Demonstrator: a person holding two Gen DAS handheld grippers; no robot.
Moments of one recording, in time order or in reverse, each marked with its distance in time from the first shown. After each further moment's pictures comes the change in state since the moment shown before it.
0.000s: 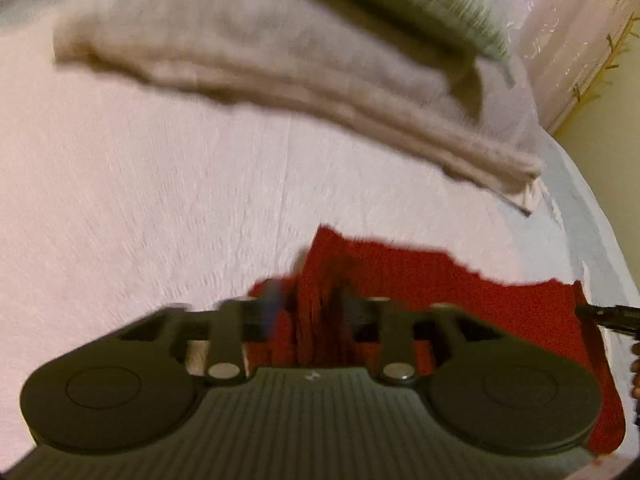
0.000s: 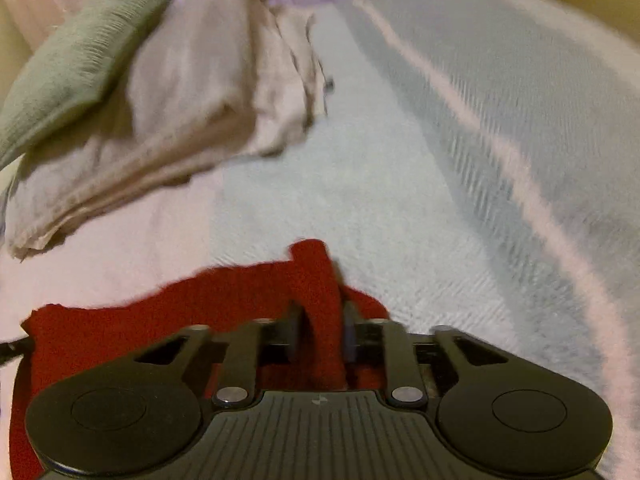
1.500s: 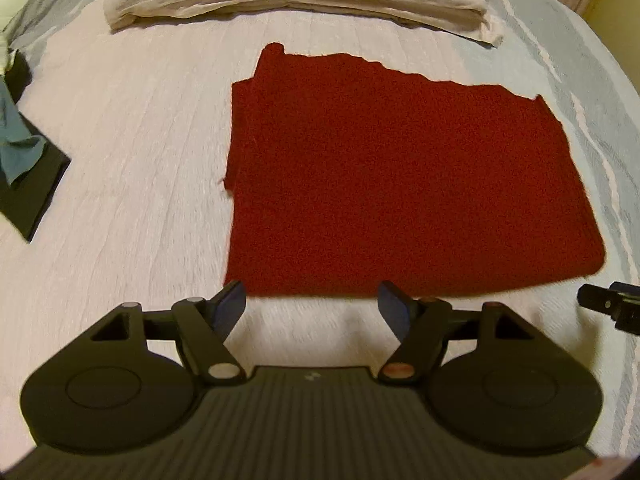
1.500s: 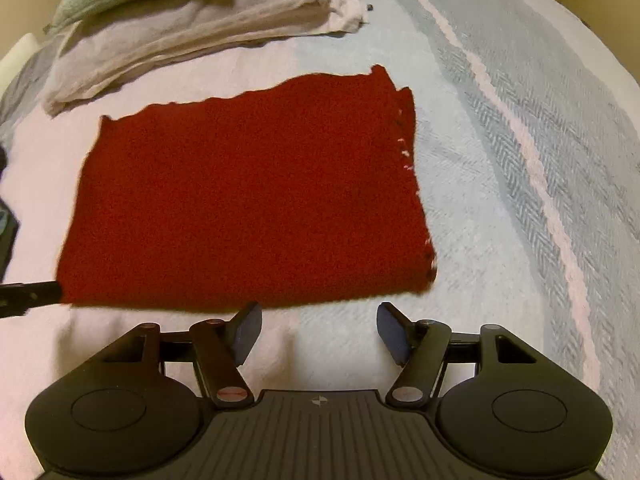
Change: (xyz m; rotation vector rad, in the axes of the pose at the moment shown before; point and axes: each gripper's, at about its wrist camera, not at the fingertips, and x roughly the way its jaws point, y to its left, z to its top) left arm -0.149 -0.200 -0.114 0.086 0.305 0.321; right arm -0.156 0.107 -0.133 -0.101 0.250 -0.113
